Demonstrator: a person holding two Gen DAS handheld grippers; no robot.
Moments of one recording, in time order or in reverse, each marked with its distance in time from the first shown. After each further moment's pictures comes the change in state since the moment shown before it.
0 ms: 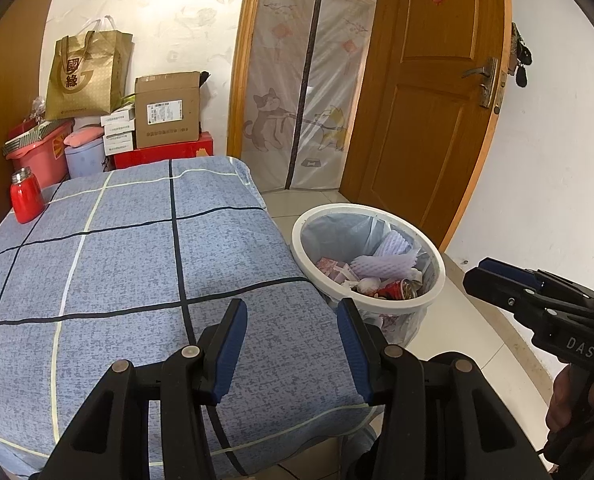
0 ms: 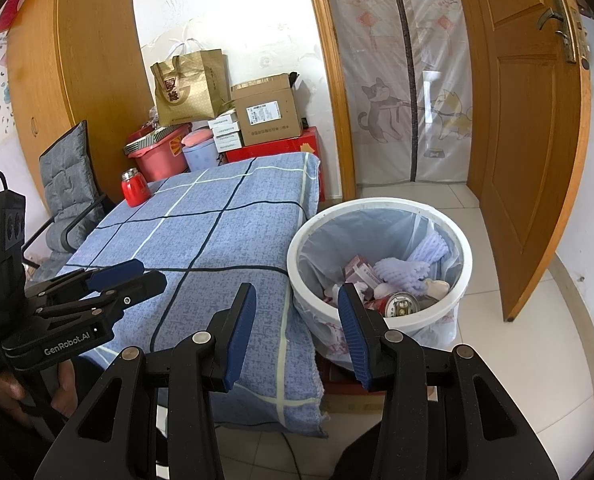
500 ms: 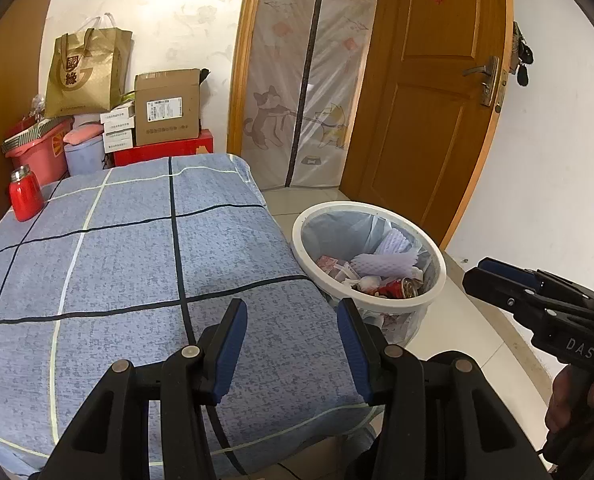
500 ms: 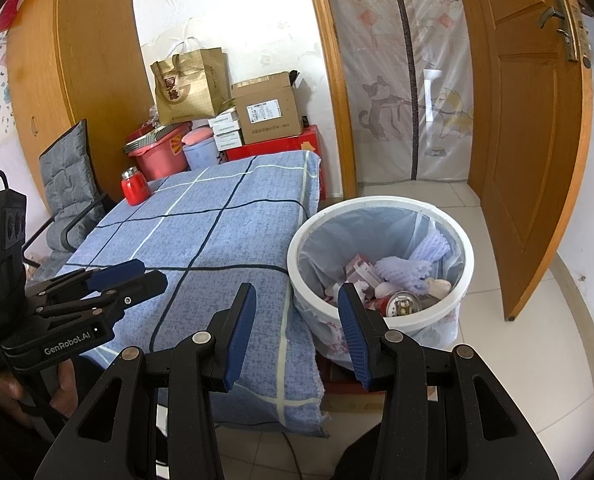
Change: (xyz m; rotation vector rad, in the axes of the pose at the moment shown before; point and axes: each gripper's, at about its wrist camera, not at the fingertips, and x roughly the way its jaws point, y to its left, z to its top) left arm 0.003 0.000 0.000 0.004 0.008 0.005; right arm 0.006 0.001 -0.005 0.001 0.008 0.002
